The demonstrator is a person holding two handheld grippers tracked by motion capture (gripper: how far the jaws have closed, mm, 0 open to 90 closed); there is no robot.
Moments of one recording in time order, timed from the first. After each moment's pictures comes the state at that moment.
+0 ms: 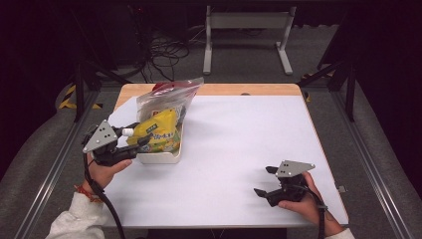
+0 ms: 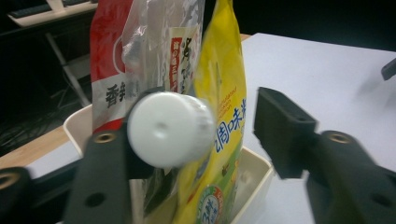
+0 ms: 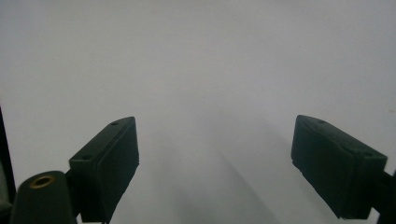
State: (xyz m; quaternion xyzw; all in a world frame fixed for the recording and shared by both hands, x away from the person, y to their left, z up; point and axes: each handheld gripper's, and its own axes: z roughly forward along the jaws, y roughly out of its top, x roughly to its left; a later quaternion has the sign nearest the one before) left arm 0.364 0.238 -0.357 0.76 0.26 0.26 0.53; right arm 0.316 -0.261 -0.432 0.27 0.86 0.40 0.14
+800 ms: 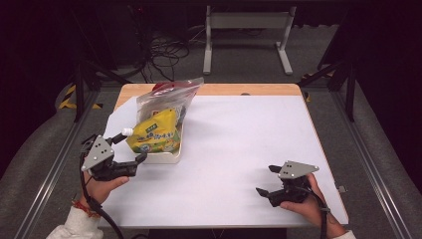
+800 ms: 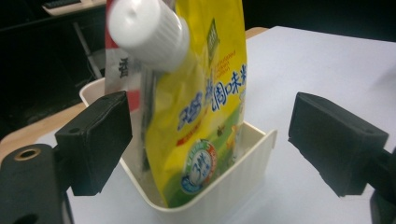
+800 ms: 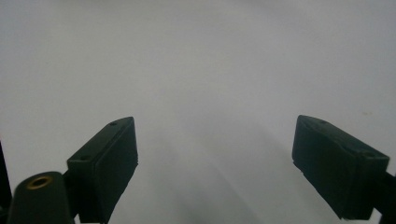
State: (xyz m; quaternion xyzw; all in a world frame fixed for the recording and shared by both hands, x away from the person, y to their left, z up) left arm 0.336 0.243 -0.382 0.75 0.30 0.28 0.52; right arm 0.310 -0.265 -0.426 0.28 0.86 0.40 0.17
